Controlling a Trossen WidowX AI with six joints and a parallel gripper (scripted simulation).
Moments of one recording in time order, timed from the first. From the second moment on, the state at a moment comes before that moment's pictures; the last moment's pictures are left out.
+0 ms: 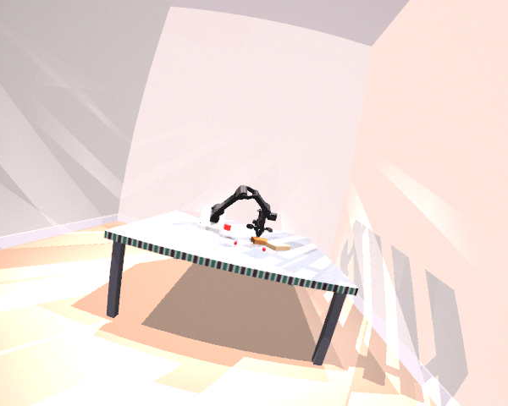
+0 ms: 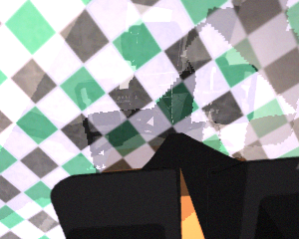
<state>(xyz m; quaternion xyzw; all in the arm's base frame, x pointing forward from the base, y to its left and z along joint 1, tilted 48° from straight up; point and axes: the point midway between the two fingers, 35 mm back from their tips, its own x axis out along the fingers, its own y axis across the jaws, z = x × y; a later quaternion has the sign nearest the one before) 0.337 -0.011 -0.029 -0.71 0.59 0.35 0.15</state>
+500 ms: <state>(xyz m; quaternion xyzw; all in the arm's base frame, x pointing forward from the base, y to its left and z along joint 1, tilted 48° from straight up) 0.330 0.006 -0.047 -0.71 0.59 0.35 0.15</state>
